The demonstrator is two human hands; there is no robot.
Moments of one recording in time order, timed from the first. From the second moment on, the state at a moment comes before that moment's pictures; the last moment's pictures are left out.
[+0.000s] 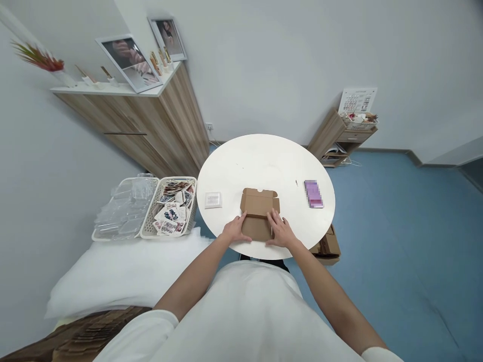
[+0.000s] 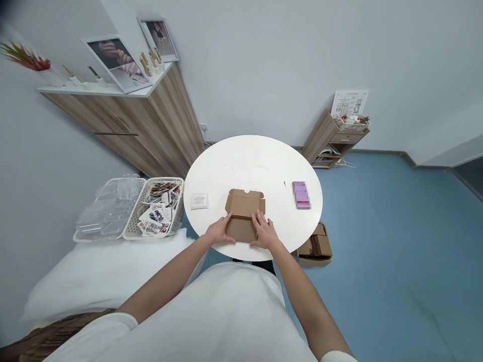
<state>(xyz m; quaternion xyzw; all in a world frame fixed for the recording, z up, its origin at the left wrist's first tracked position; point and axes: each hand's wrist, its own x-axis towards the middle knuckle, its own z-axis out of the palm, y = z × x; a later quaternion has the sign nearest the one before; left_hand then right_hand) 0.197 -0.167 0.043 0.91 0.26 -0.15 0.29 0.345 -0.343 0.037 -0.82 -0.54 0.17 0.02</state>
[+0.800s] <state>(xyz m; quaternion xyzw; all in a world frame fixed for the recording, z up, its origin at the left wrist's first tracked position) 0.233 -0.206 0.036 0.88 0.29 -0.15 0.33 0.387 -0.364 0.016 -0.91 -0.19 0.27 0.24</state>
